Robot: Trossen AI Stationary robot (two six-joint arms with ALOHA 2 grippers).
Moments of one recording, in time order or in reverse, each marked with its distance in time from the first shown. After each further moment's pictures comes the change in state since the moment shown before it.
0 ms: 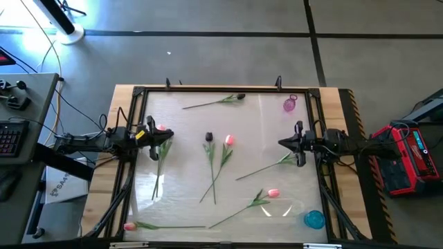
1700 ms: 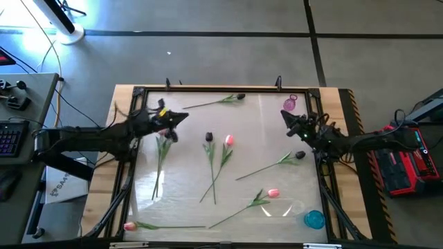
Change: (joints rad) left arm 0.378 0.862 0.289 0.363 0.179 0.188; right arm -0.082 0.637 0.010 0.784 0.615 0.647
